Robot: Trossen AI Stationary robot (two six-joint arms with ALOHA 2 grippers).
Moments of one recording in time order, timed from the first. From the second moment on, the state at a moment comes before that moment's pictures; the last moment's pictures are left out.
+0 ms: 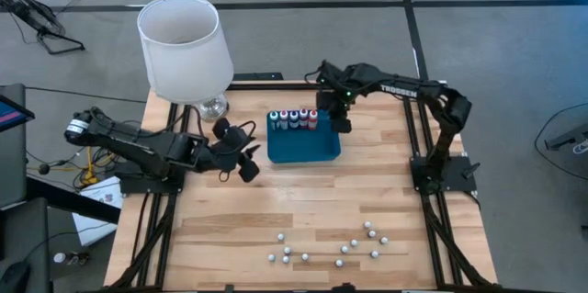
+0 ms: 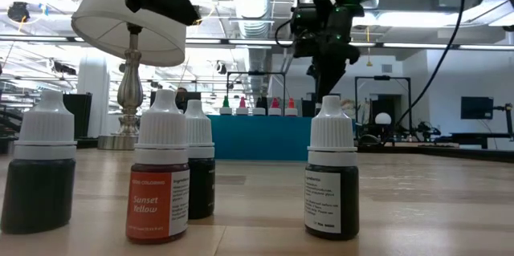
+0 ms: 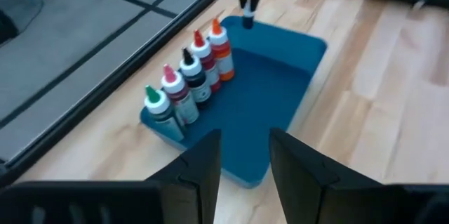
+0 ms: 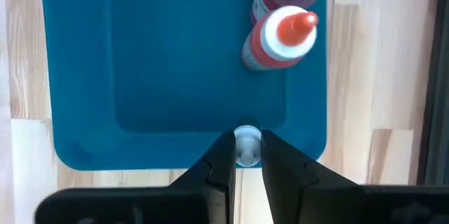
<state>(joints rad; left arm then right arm) -0.21 1.18 0.96 -0.52 -0.70 -0.46 -0.52 1.80 1.47 -0.99 -0.16 -0.60</state>
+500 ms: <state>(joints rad) -0.17 1.18 0.96 -0.59 -0.71 -0.43 -0.51 1.81 1.43 -0.90 -0.16 -0.58</state>
